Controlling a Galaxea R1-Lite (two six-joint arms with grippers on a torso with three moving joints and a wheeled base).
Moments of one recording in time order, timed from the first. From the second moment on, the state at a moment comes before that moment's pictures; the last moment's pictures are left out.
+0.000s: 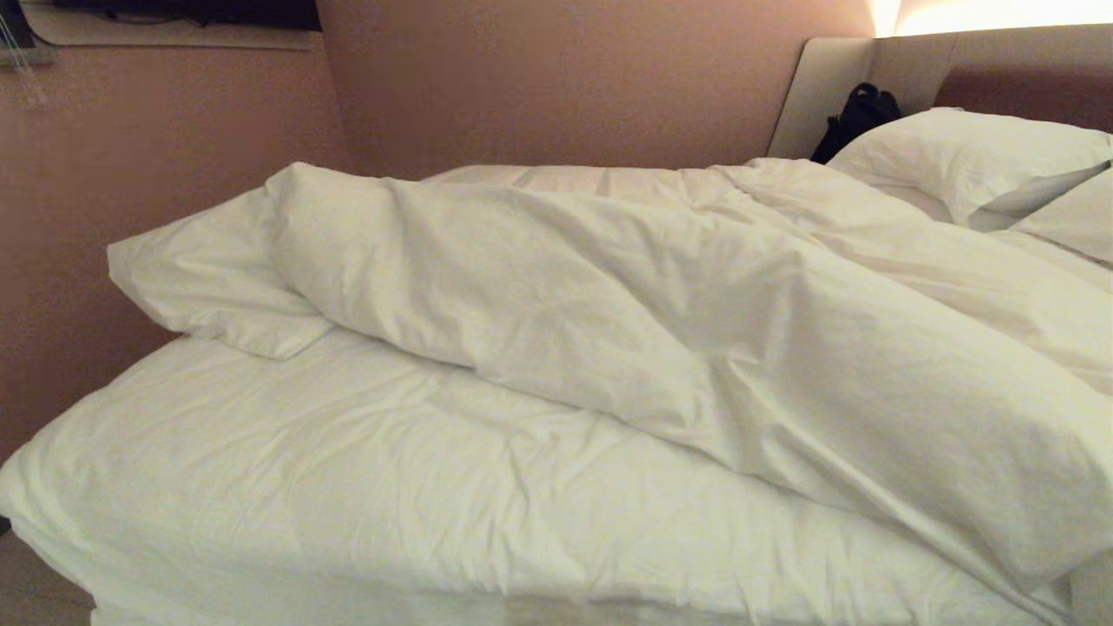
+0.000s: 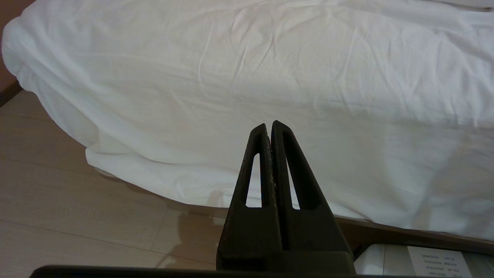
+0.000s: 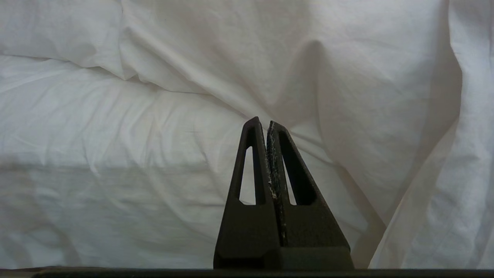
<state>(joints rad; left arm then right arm) 0.01 0.00 -0.08 0.21 0.03 -0.06 -0.01 0.00 -0.01 -0.02 -0.01 0.06</state>
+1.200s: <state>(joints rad) -0.01 0.52 -0.31 -0.08 -0.02 -0.23 -0.01 0.00 -0.01 -0.02 -0.01 0.06</state>
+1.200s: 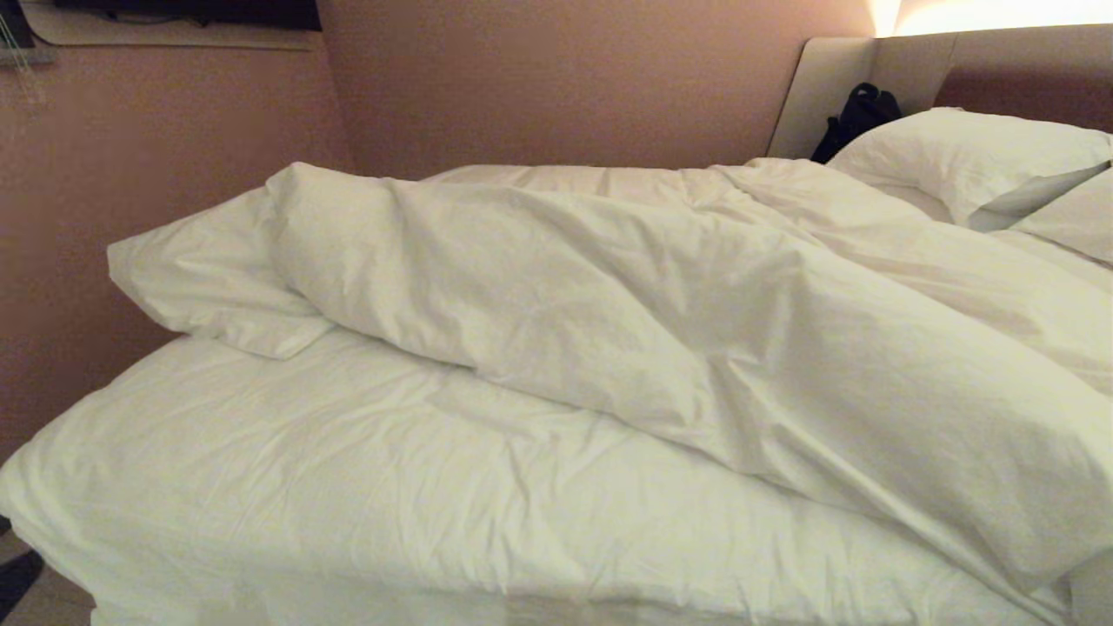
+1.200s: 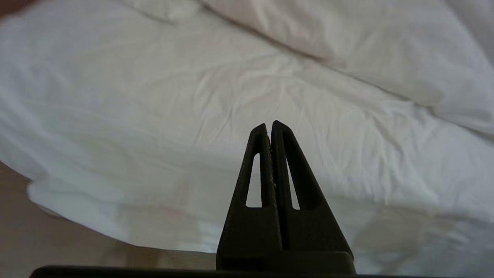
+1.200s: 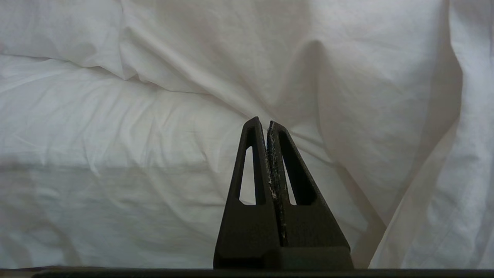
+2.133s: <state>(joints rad) -0.04 1.94 -1.20 -0.39 -0.03 -0.52 -0.01 0.00 -0.01 -0.02 -0.01 0.06</state>
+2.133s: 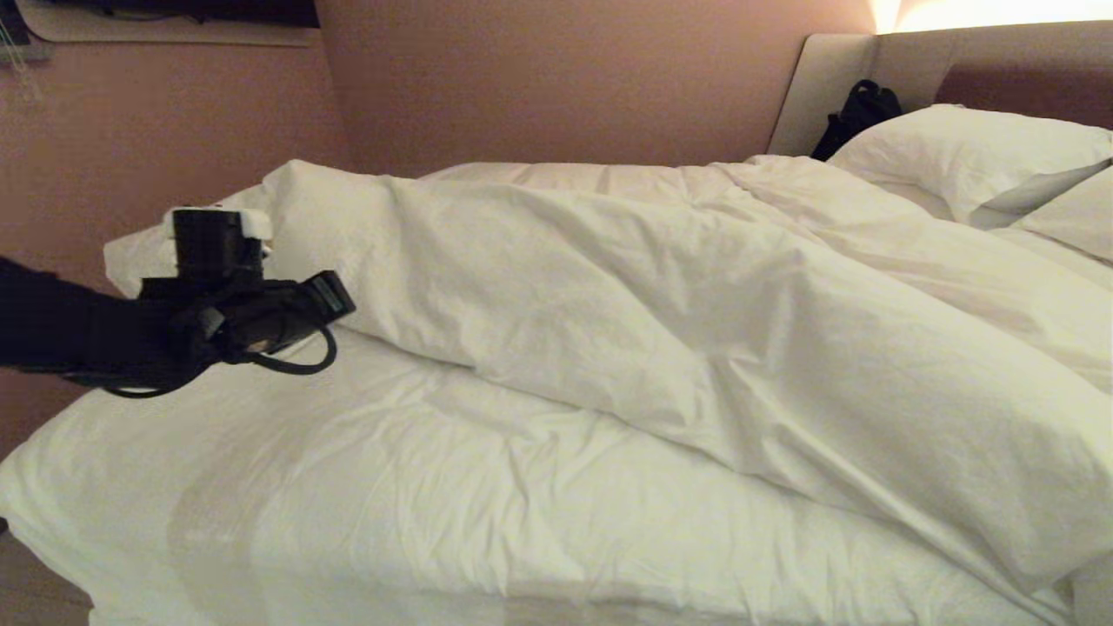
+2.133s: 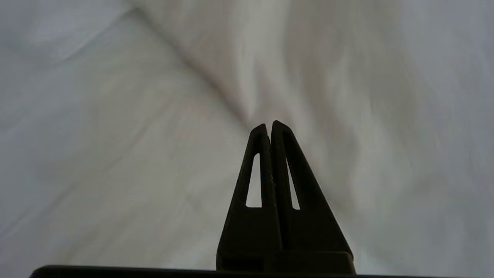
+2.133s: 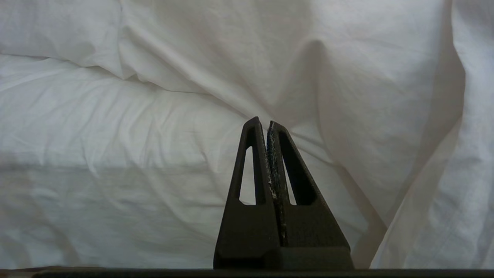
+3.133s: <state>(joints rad) -0.11 2.36 -1.64 -0.26 -0.03 -0.54 -0.01 0.00 -0.01 -0.02 -0.01 0.06</state>
